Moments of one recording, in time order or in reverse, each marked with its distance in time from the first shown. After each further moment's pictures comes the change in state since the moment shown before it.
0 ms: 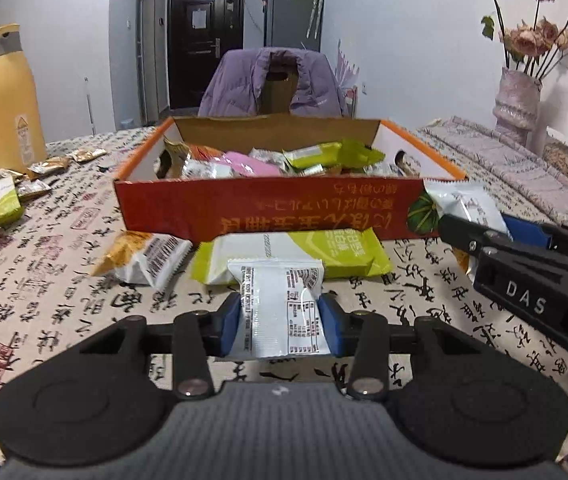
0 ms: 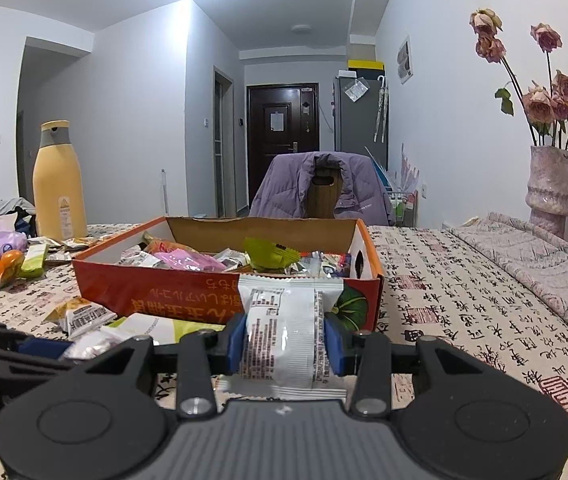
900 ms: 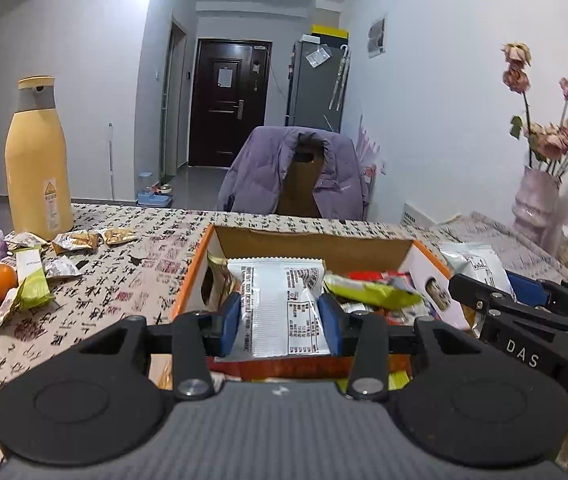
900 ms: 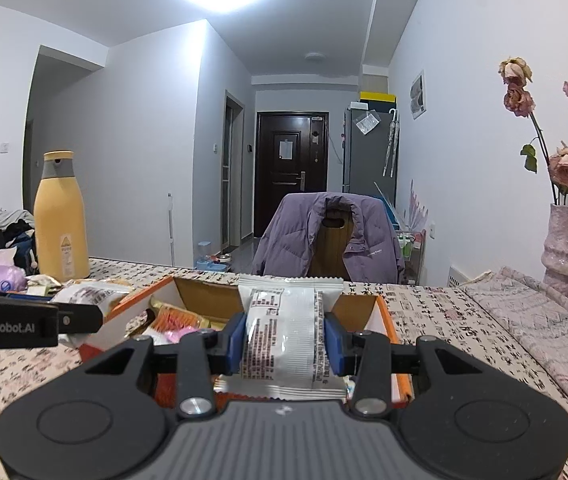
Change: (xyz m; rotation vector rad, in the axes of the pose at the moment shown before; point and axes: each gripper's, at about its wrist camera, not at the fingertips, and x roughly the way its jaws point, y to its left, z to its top) left arm -0.013 0.045 0.080 -0.091 -0.202 0.022; right arm 0.030 0.021 0.073 -0.043 -0.079 0.005
